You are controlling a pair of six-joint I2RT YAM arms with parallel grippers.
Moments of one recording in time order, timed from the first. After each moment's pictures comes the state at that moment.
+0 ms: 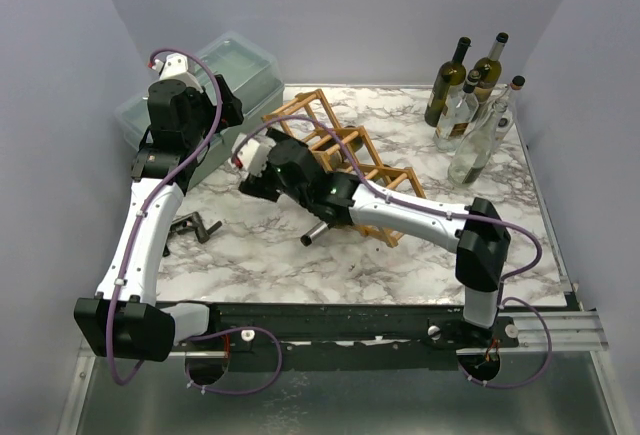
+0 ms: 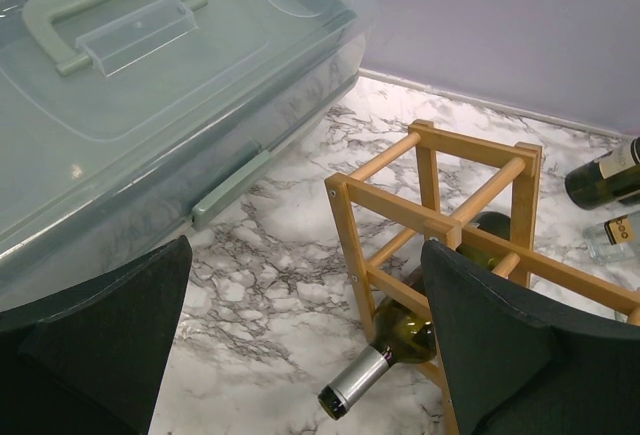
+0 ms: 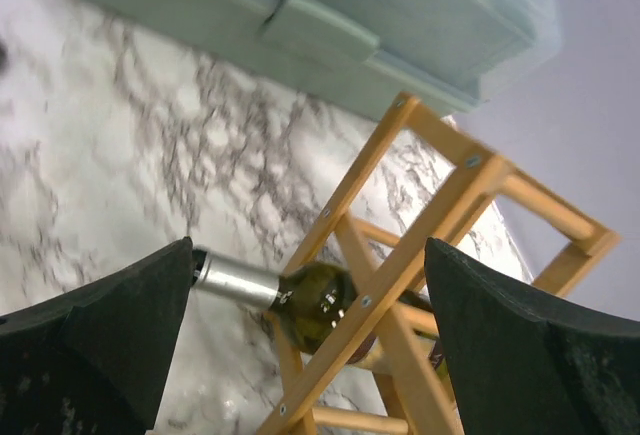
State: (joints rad) left arm -0.08 1.23 1.30 -0.34 0.01 -0.33; right arm 1.10 1.87 1.57 -0.07 0.34 -0.55
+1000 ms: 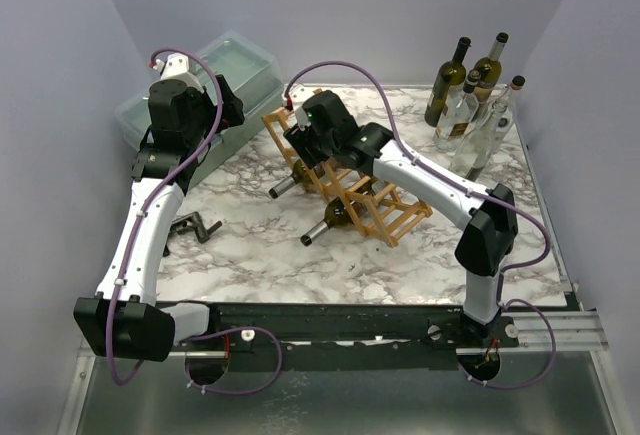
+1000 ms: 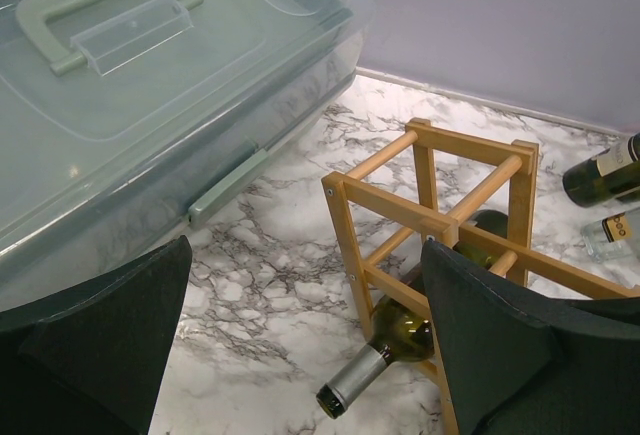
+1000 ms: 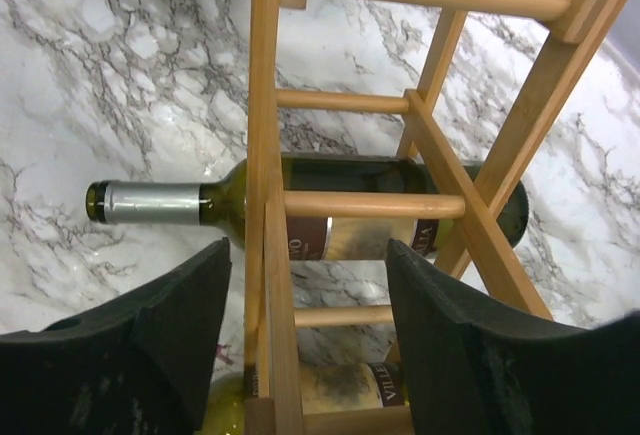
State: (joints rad) left arm -0.09 1.23 1.30 -0.34 0.01 -0.33; right arm 0.86 1.91 1.83 -0.52 0.25 -0.10
